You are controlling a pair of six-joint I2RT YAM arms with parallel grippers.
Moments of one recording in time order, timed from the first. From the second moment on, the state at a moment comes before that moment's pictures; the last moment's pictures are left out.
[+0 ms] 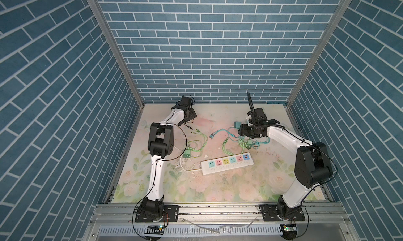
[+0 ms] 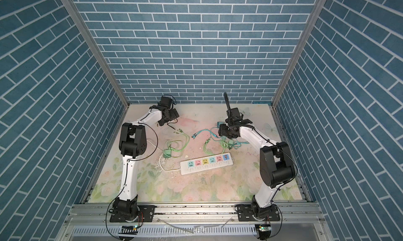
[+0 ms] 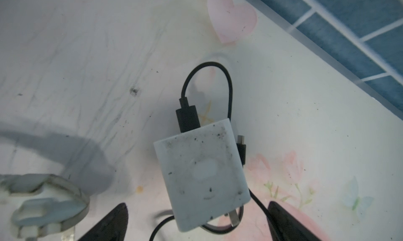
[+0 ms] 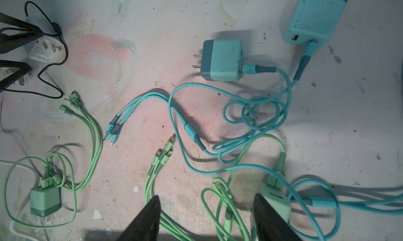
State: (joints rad) left arm -0.22 2.38 1.99 -0.63 -0.14 -0.71; right arm 0.38 1.72 1.27 -0.55 -0.16 0.35
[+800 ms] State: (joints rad) left arm -0.23 2.43 2.08 -0.58 -0.15 -0.78; right arm 0.38 1.72 1.27 -0.55 -0.16 0.34
